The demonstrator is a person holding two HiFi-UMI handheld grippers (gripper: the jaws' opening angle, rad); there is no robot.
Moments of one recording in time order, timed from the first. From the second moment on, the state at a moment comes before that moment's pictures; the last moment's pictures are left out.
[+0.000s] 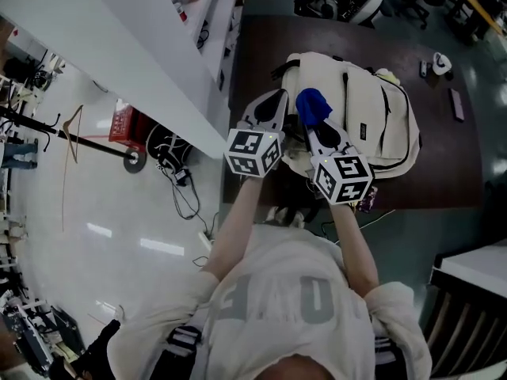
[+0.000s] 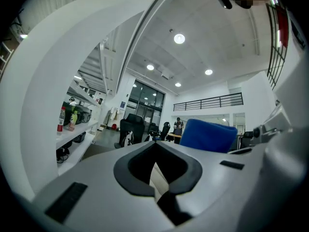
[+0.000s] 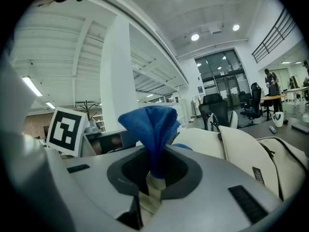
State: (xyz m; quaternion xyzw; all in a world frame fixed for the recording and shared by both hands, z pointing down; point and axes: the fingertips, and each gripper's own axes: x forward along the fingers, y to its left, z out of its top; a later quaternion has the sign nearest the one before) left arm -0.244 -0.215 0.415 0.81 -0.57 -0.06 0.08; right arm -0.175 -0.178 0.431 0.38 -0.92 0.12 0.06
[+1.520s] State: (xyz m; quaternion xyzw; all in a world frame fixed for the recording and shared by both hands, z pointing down) left arm -0.220 -0.233 0.434 0.82 -0.56 -0.05 0.11; right arm -0.145 -0.364 0.406 0.46 -0.88 0.13 0.05
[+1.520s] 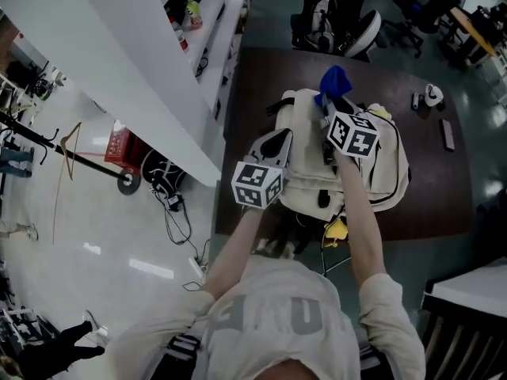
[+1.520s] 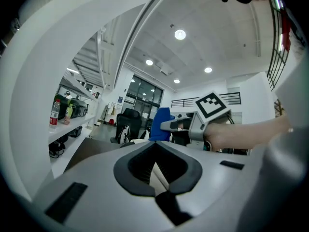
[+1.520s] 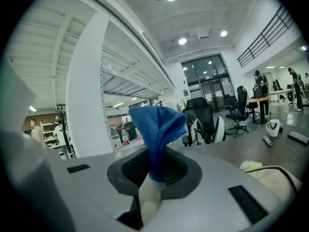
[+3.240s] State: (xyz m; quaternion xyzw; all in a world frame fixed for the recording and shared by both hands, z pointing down) left arm -0.208 -0.225 0.425 0.83 -0.55 -0.05 0.11; right arm -0.085 -0.169 0.419 0.45 -0.88 0.16 0.03
